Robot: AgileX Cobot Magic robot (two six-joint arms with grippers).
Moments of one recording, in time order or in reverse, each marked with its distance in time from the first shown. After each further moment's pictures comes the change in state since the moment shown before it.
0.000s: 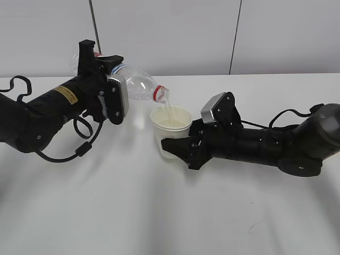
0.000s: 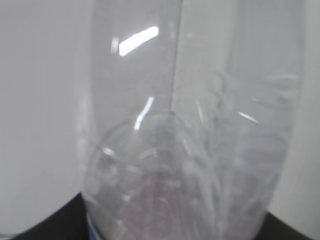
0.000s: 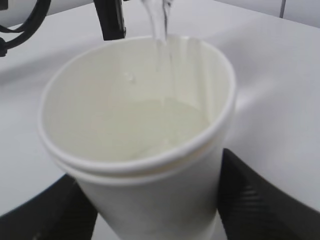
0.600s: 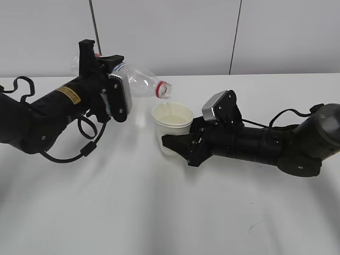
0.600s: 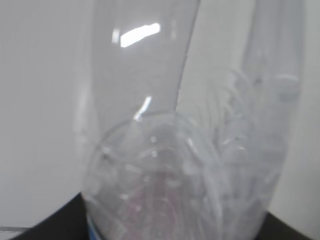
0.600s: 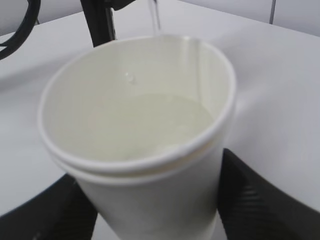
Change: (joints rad) left arm -0.028 0.000 0.000 -0.054 0.000 -0.038; right arm 0.000 0.000 0.000 0.037 -0.008 -0.012
